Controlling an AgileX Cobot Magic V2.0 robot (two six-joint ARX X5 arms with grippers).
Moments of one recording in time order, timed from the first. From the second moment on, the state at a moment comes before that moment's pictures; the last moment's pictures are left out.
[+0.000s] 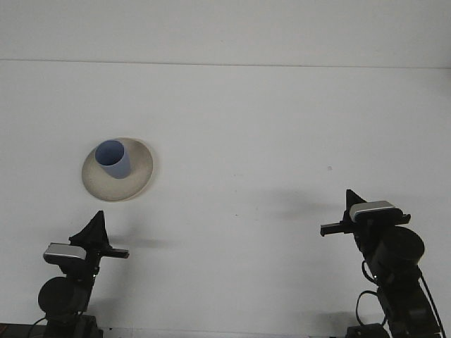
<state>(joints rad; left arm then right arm) -0.08 0.00 0.03 0.16 -0.03 -0.02 0.14 0.62 0.58 -0.21 -0.03 0.00</state>
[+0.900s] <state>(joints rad) -0.08 0.00 0.03 0.16 -0.03 -0.02 0.14 0.48 0.54 -0.14 -0.03 0.00</state>
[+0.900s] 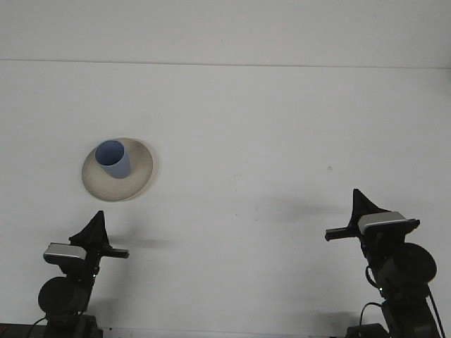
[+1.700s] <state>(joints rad) -0.08 0.00 0.03 0.16 -0.03 -0.02 0.07 0.00 0.15 -0.02 -0.03 0.00</state>
